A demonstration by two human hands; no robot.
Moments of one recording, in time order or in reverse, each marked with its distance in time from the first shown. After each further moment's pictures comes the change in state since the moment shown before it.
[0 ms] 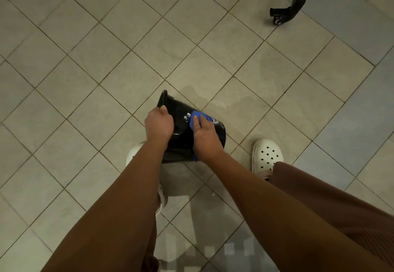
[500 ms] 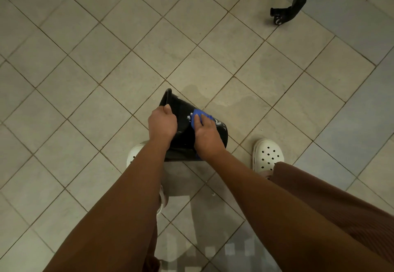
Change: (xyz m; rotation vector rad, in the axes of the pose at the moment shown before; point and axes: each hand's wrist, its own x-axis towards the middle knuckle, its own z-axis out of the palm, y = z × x) left_hand 0.001 0.004 0.003 0.037 -0.020 0.028; right_hand 0.004 0.001 -0.001 -0.006 0.039 -0.005
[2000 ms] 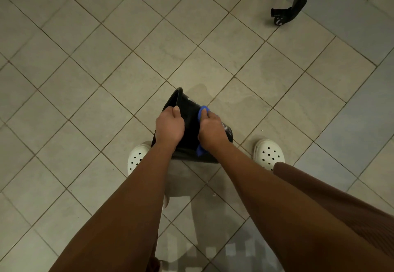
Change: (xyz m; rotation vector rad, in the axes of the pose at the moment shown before) left_hand -0.010 0.001 0.006 -0.013 -0.060 0.084; right_hand 0.010 0.000 -0.030 0.059 -0.042 0.060
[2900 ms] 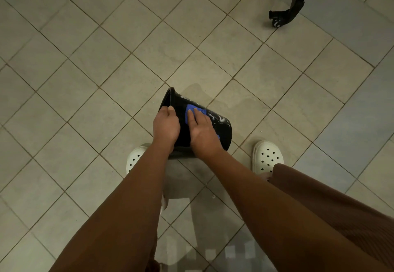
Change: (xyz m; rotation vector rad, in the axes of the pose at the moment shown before) left_hand 0.004 0.006 -0.002 -0.203 -0.021 -0.111; right_hand -0.014 -0.005 0.013 -0.009 0.169 -0.221
